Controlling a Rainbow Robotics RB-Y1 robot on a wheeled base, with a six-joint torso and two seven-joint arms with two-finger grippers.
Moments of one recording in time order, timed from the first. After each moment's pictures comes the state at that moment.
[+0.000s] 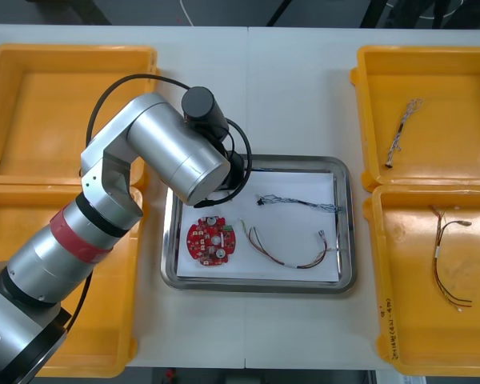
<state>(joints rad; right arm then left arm) -0.06 -0.67 -0.56 -2.27 -0.84 1.92 1.47 -0.67 0.31 -0.54 -1.73 0.30 1.53 -0.72</state>
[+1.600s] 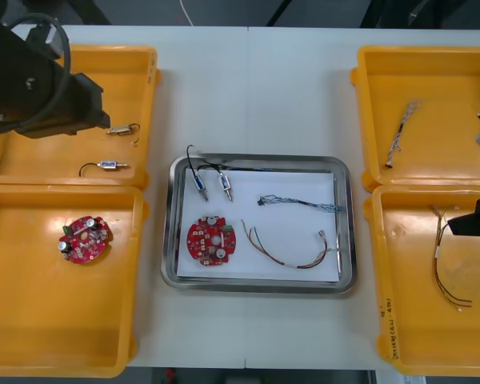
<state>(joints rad) -0.15 -0.80 -0.38 -2.42 -1.17 1.92 1.47 -0.67 0.67 0.03 -2.00 0.80 1.91 -0.92</state>
